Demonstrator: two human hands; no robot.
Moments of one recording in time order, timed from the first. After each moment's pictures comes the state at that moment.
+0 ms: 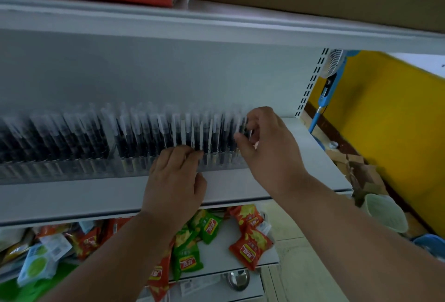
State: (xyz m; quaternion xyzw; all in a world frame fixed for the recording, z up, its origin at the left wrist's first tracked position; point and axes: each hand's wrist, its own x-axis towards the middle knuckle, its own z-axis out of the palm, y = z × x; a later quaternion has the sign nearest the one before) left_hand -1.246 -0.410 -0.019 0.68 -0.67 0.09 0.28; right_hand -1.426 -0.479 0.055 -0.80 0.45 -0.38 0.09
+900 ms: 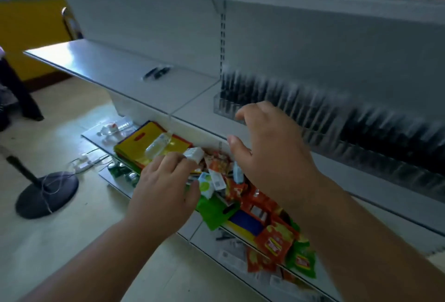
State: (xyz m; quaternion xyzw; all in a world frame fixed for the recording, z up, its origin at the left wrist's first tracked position) left_hand -1.057 -0.096 -0.009 0.87 -0.43 0.16 0.18; right_hand -1.164 -0.270 0.077 -0.94 0.13 -0.29 0.10
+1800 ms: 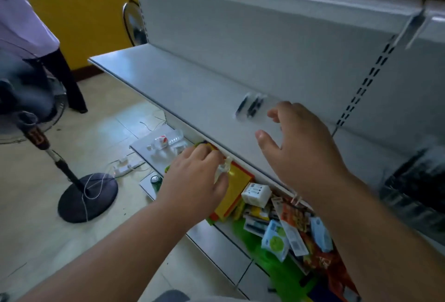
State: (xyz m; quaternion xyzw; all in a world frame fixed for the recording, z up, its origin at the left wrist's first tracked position) left_hand -0.731 -0.040 0.009 0.90 -0.38 0.10 0.17; right_hand -0.815 -0.212 0.088 -0.96 0.16 -0.20 0.14
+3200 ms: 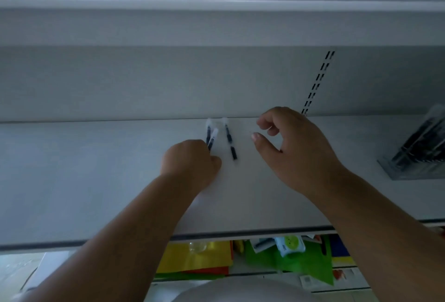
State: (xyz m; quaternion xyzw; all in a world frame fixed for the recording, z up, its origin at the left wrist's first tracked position) left_hand -0.479 -0.210 0.011 0.83 -0.55 -0.06 0.04; right_hand -0.671 -0.246 0.049 -0.85 0.41 -0.30 0.11
